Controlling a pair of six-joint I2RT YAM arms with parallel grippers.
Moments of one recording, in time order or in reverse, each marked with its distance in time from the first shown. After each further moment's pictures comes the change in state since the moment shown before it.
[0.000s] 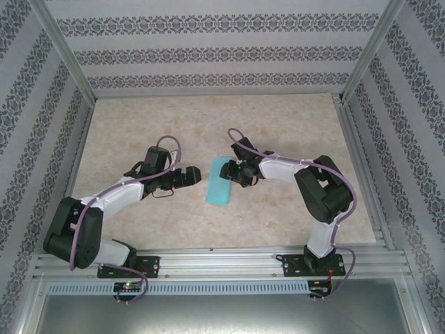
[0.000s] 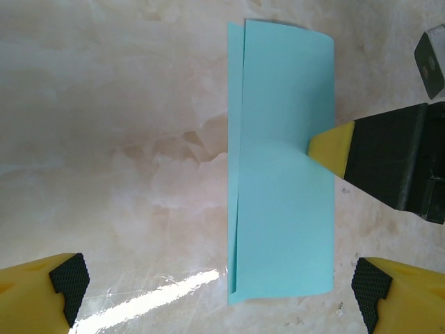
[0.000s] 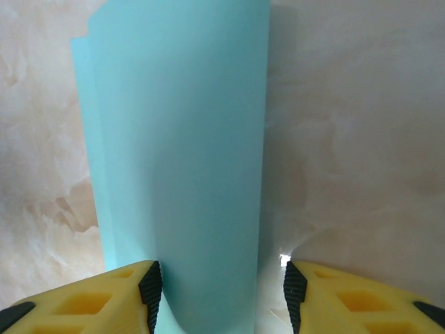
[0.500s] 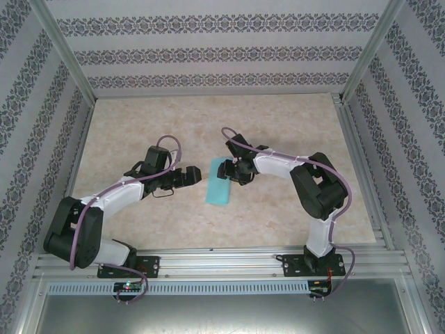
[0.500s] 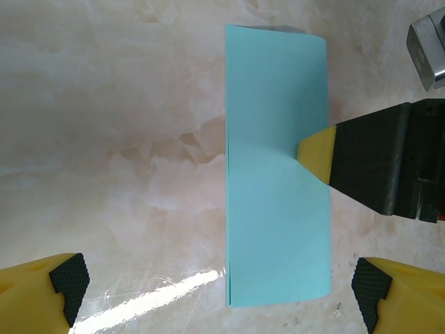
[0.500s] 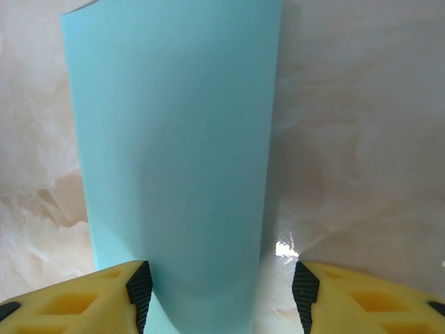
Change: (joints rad) left arm 0.000 0.001 0.005 0.000 0.002 0.000; right arm 0.014 0.060 0.120 -0.152 0.023 -0.071
